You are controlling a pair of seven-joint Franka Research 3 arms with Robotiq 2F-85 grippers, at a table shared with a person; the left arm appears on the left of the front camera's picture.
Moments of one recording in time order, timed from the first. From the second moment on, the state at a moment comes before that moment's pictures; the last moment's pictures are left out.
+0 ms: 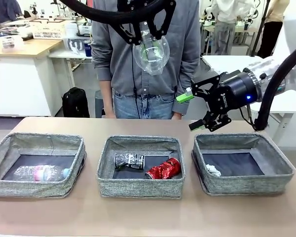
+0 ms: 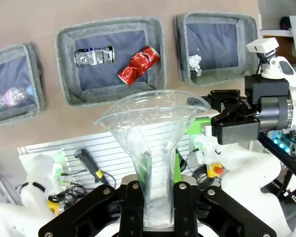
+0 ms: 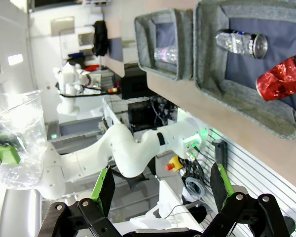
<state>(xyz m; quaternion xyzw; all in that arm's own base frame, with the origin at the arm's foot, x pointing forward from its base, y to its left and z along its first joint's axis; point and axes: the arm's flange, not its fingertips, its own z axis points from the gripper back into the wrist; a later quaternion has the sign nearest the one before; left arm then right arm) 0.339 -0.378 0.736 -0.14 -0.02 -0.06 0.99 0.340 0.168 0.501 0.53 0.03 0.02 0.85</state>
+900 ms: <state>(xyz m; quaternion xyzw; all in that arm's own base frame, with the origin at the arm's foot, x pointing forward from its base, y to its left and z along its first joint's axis) 0.339 -0.378 0.736 -0.14 -0.02 -0.06 0.99 0.340 0.168 0.501 0.53 0.03 0.02 0.85</state>
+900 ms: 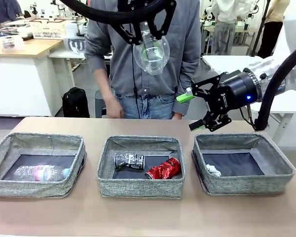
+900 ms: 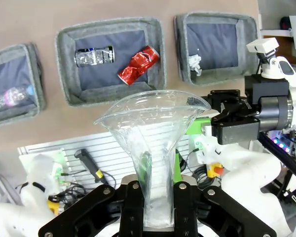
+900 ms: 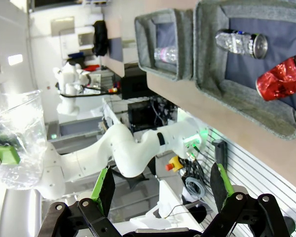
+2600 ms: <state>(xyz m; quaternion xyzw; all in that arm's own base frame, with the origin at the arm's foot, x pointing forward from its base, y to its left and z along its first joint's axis) 0.361 -0.201 0.635 -0.10 -0.02 -0.06 0.99 0.341 0.168 0.501 0.53 0.03 0.02 0.85</state>
